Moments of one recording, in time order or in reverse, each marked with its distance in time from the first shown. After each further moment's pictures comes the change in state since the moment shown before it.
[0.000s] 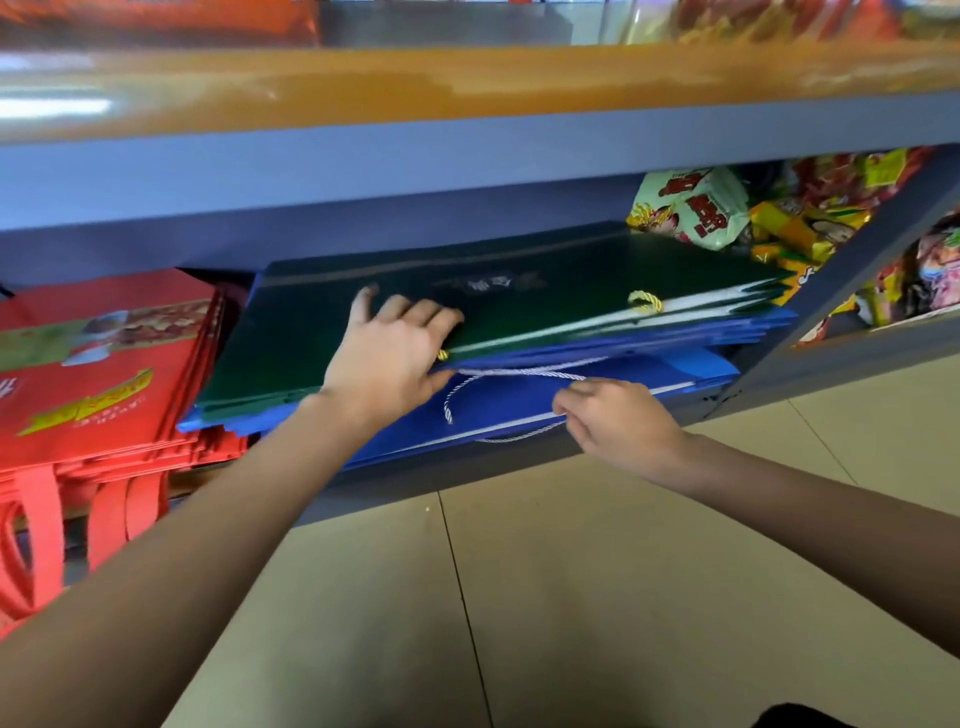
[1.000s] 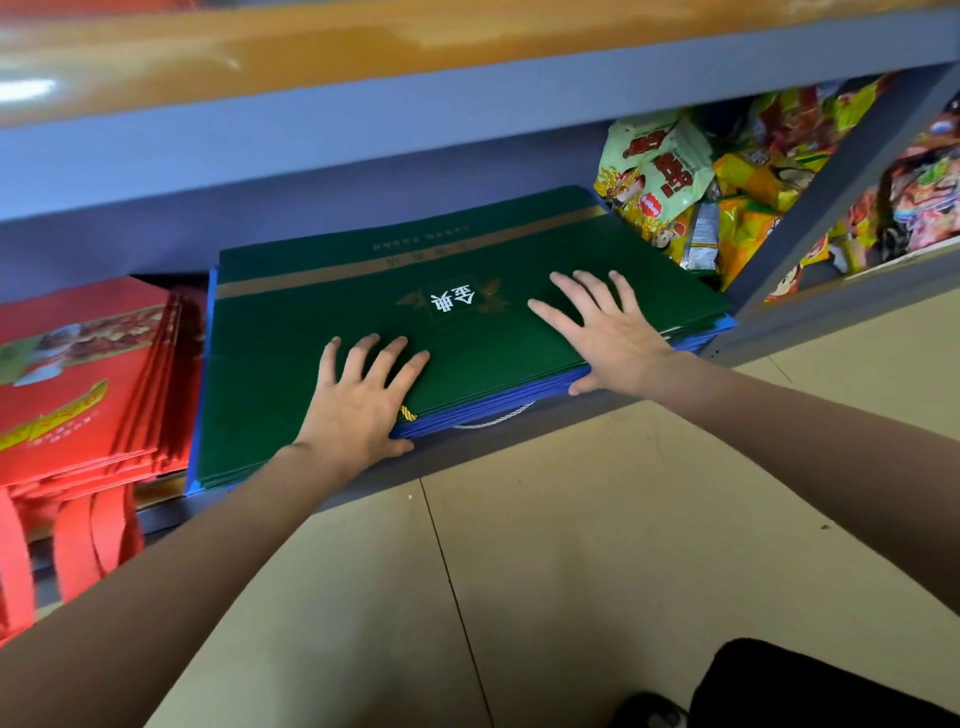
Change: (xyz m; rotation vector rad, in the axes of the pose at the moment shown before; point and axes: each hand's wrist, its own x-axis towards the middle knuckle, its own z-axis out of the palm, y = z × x) left_hand -0.029 0.021 0.048 0.125 -0.234 -0.006; right_hand 0.020 0.059 0.009 -0.320 -0.164 0.135
